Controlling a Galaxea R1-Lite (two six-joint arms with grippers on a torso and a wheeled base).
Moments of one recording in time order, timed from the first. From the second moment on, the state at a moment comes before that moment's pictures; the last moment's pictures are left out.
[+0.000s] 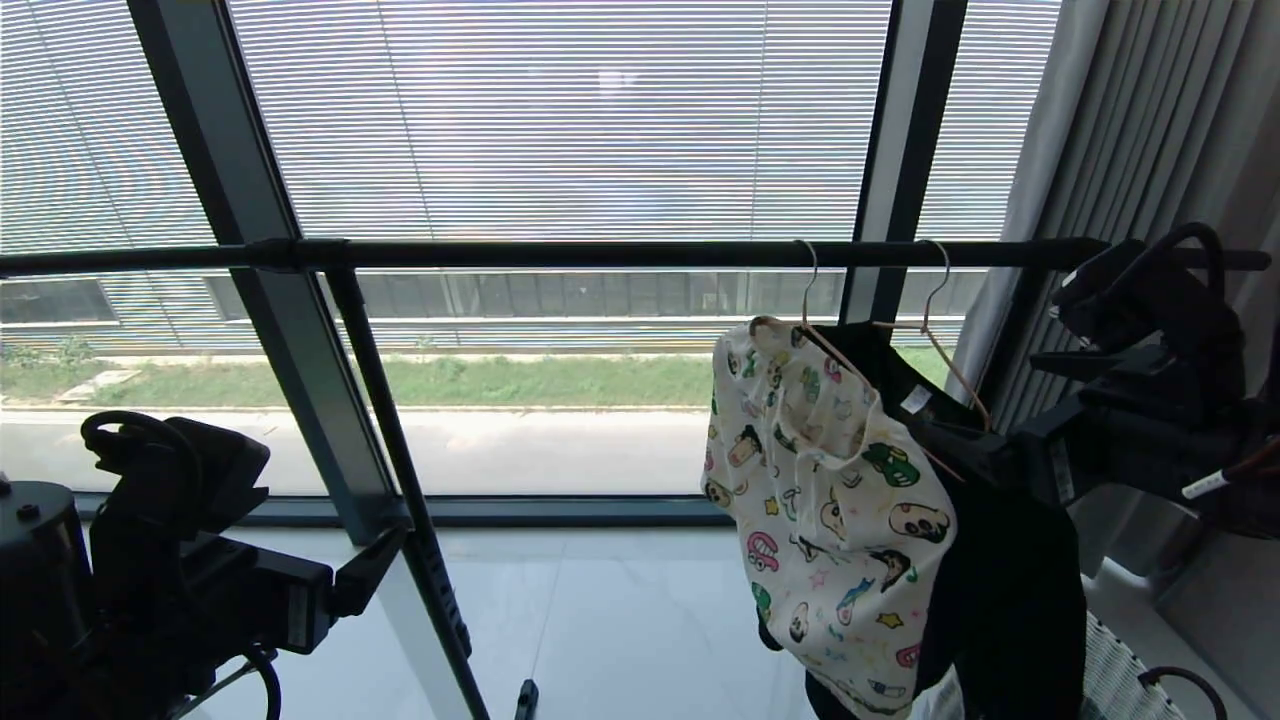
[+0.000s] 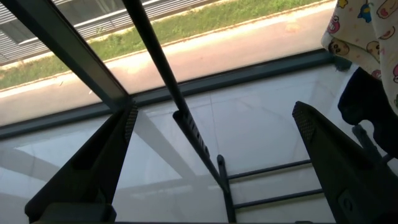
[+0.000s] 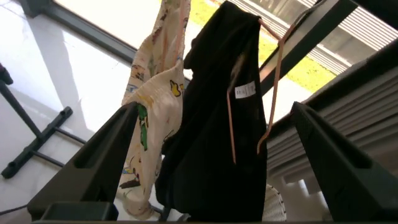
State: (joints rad) left arm -0.36 1.22 -0.28 -0.61 0.29 0.18; right arm 0.62 1.34 -0.82 -0.23 -0.24 -0.21
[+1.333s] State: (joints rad) left arm -0.23 1.18 -0.27 -0.61 0.30 0.19; right arm 0.42 1.18 -0.58 -0.24 -0.27 -0.27
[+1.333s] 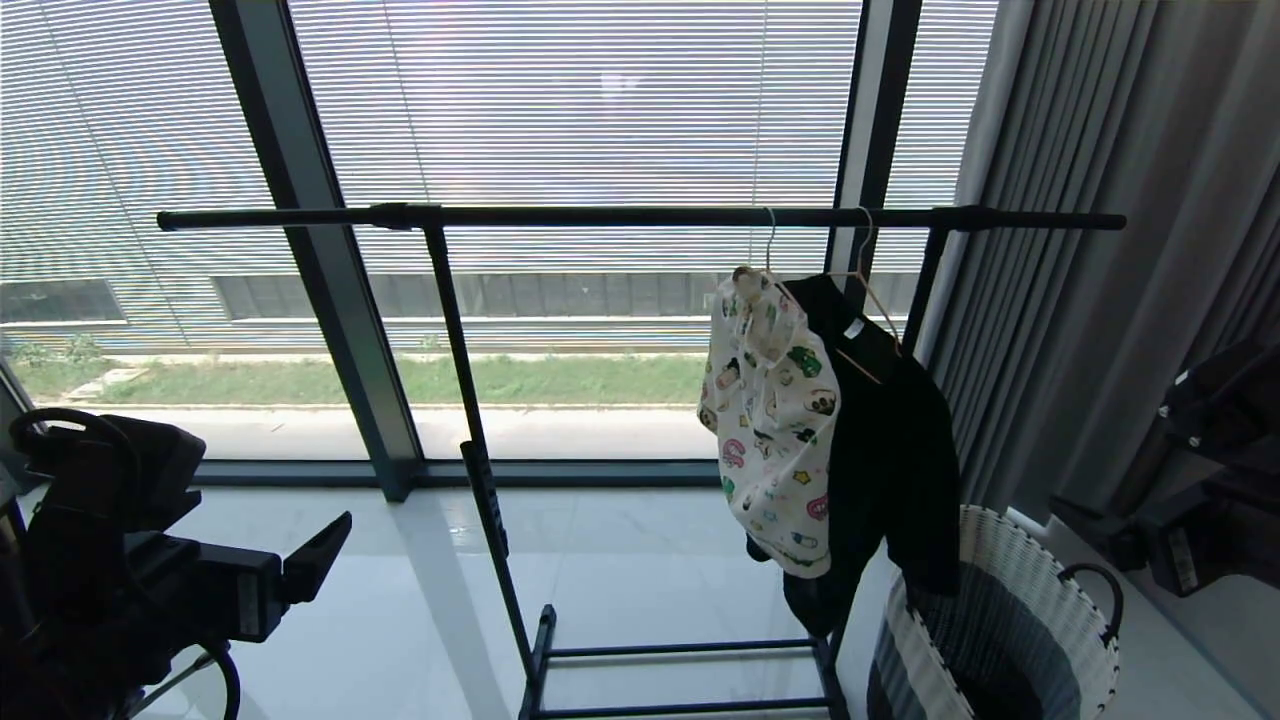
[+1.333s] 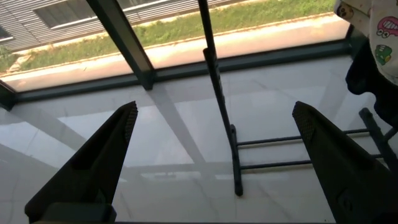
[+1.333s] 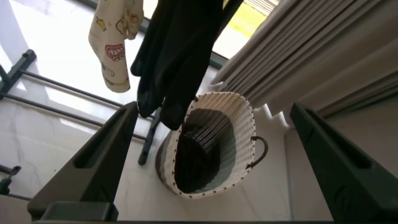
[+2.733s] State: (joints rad) left arm -0.09 1.16 -0.19 -0.61 0.30 0.21; right arm 0.28 1.05 -0.43 -0.23 -0.27 -0.29
